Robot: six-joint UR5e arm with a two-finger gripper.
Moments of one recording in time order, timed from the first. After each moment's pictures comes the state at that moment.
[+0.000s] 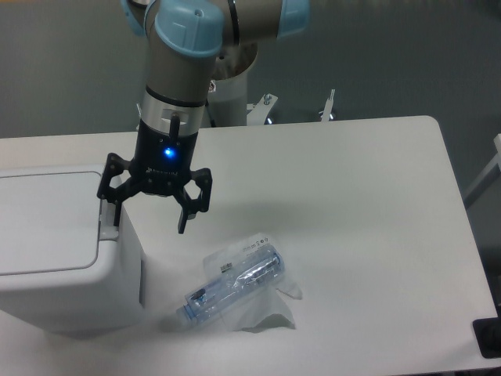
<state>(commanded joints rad) 2.27 -1.72 -1.63 -0.89 1.17 0.09</state>
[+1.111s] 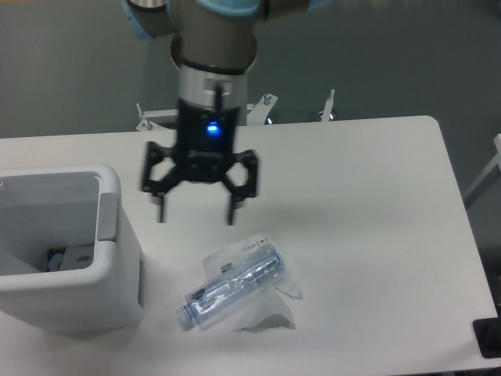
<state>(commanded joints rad) 2.45 -1.71 -1.52 -0.89 1.24 0.20</state>
